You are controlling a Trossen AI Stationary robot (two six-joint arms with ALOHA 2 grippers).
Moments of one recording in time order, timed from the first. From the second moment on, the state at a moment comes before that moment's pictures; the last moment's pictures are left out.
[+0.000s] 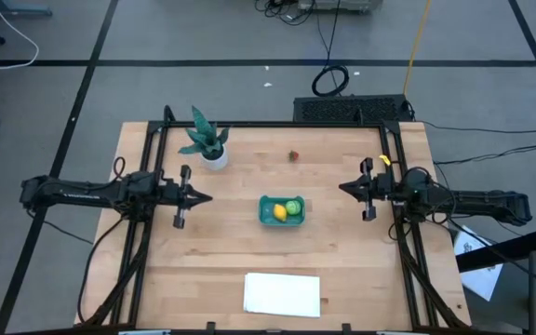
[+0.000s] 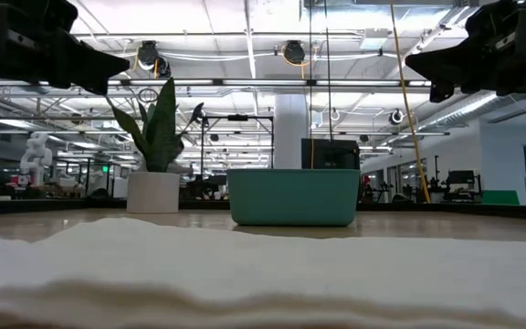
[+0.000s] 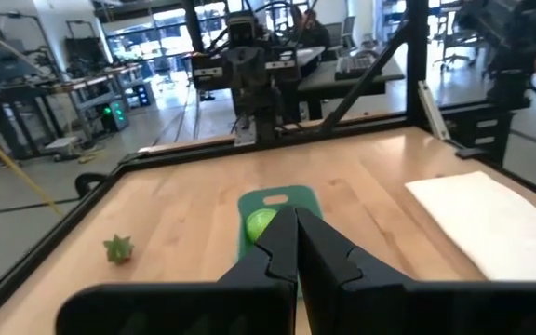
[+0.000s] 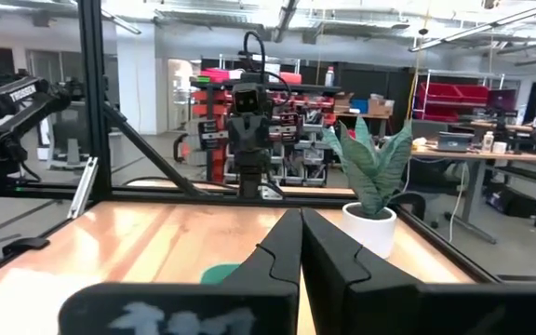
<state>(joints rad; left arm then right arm) 0.02 0.40 0.11 0.25 0.10 0.16 -0.18 0.35 0.02 0.49 -0.16 -0.03</state>
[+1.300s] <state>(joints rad) 0.01 0.39 0.11 0.18 0.07 0.13 -0.18 0.64 0.02 0.72 0.03 0.04</state>
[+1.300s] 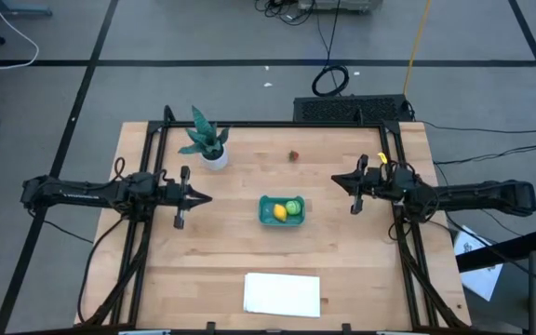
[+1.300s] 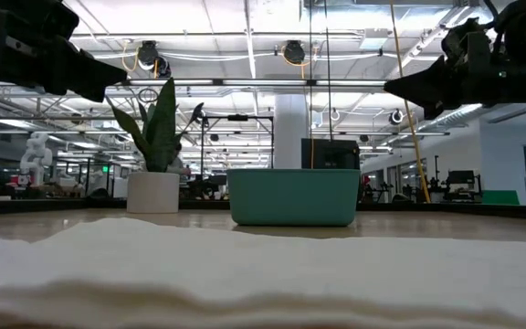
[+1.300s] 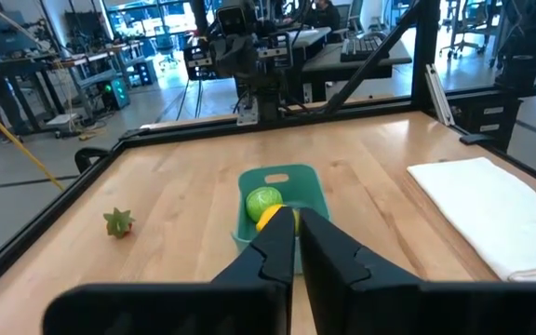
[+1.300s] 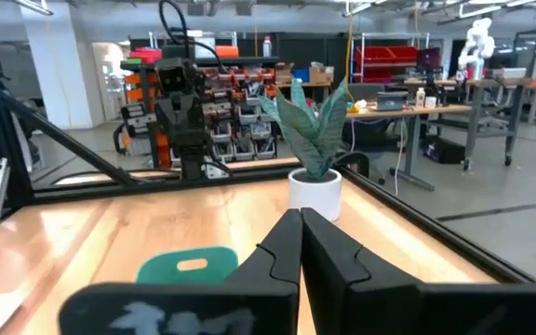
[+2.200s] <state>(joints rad) 0.01 0.39 0.11 0.23 0.07 0.13 -0.47 0.96 0.30 0.63 -0.25 0.02</state>
